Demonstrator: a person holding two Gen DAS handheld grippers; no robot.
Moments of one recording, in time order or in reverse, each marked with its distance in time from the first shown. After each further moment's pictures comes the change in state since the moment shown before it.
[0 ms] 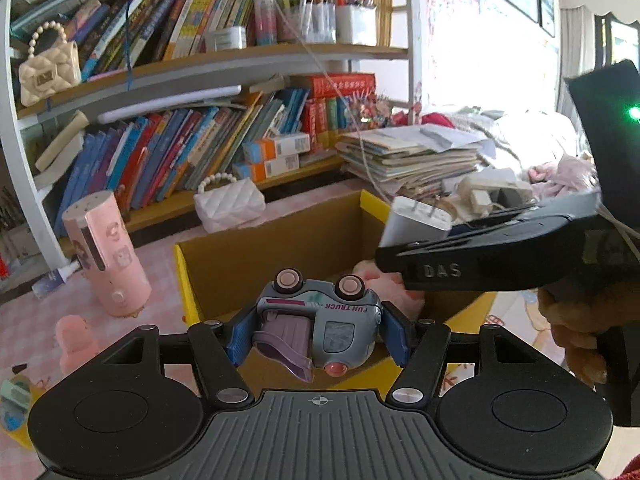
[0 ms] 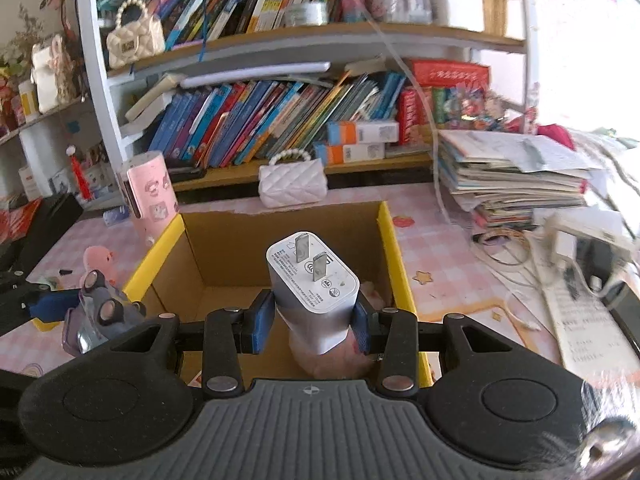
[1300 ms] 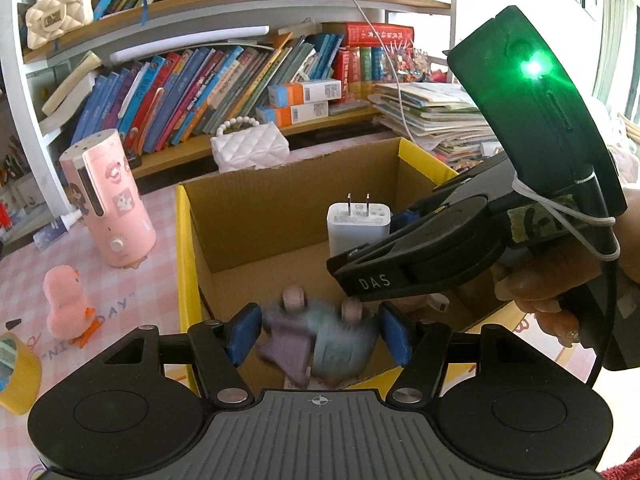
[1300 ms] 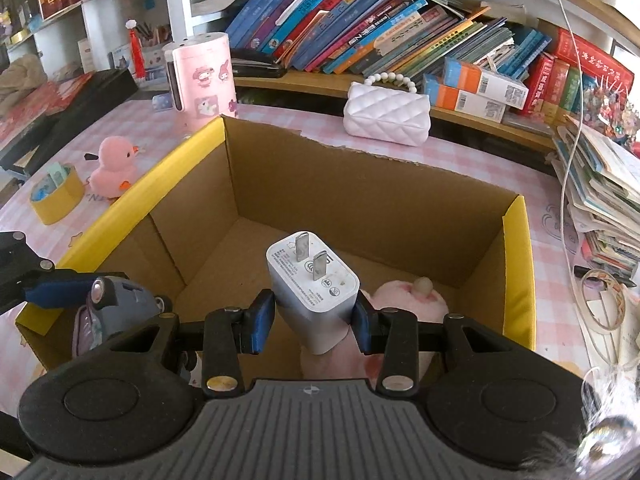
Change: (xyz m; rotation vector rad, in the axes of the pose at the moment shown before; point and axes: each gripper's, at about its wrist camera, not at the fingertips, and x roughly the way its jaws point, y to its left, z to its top) left arm 0.041 0.007 -0.005 -0.070 0.133 0.066; right arm 0.103 0.024 0.014 -0.286 0.253 0.181
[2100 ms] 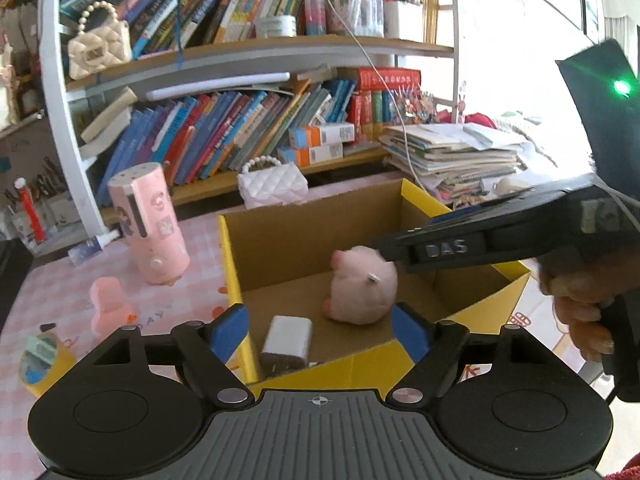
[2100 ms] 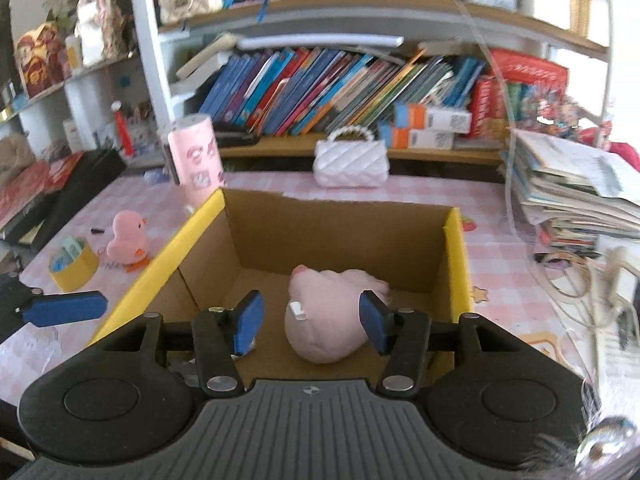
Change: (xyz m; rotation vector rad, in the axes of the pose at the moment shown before) left arm -0.063 0.004 -0.014 -0.021 -0.123 0.047; right arm -0.080 0.007 -0.025 0.179 -0.205 -0.075
